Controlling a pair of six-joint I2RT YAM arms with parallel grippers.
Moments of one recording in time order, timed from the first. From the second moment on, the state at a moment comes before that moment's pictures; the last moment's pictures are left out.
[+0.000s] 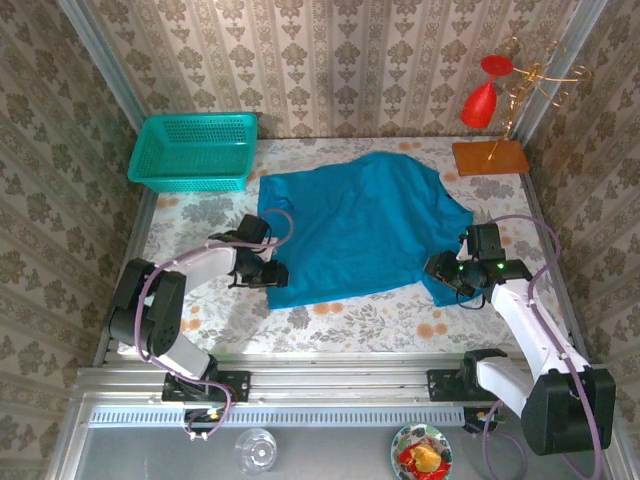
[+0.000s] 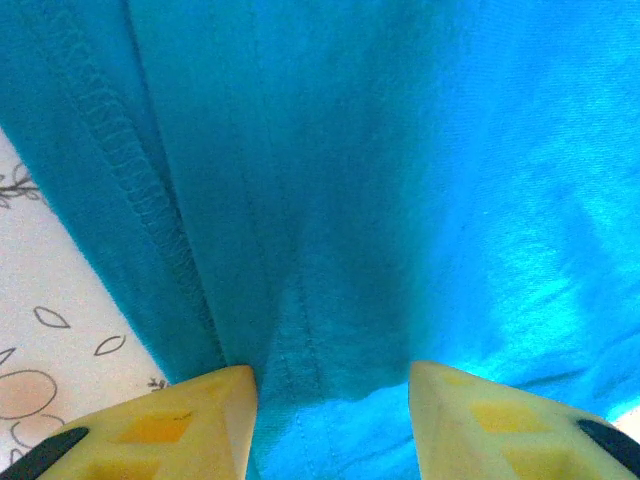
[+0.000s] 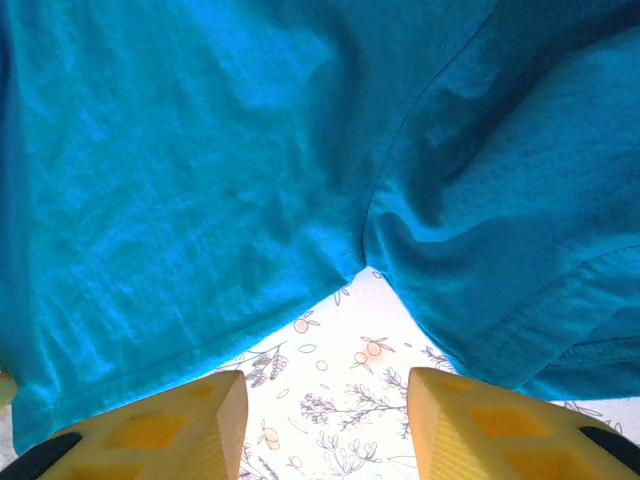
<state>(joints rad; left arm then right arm) -0.44 1.55 0.80 -0.56 0.28 -0.30 0.02 1.00 0.65 -0.70 -0.26 0.60</state>
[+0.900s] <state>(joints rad) -0.48 1.37 0.64 -0.59 0.29 -0.38 0.05 0.95 0.66 -0.75 -0.26 0.61</state>
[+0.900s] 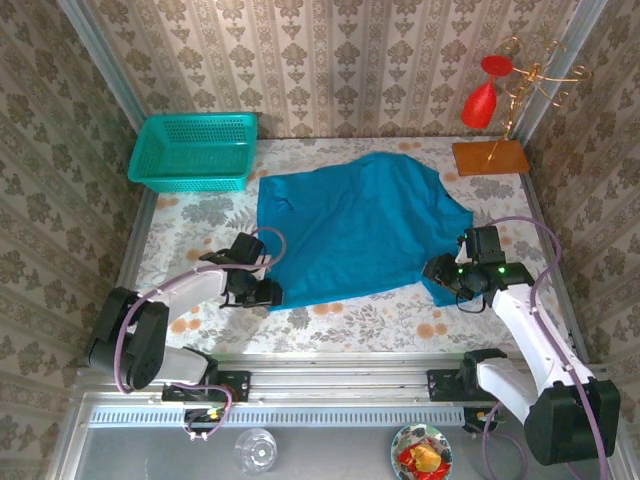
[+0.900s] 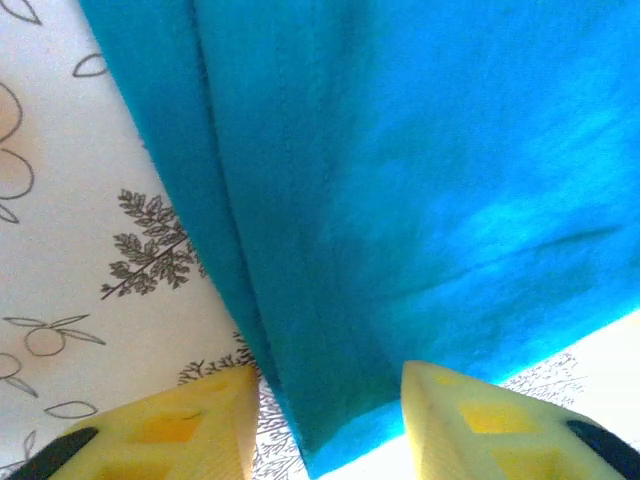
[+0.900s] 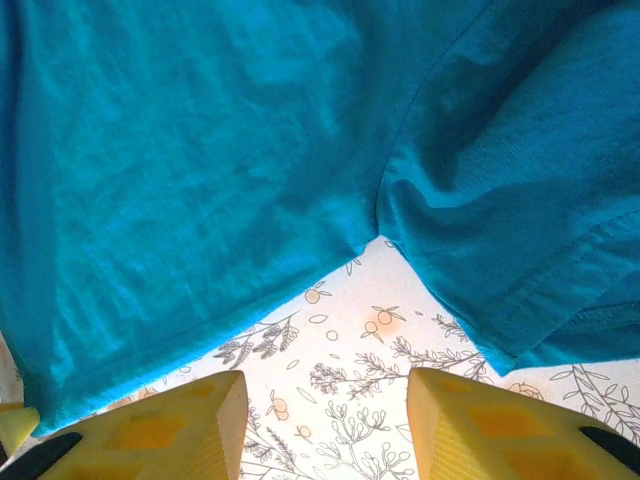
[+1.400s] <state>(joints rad) -0.48 1.37 0.64 -0.54 0.33 -0.39 0.06 0.95 0.67 -0.77 -0.26 0.61</state>
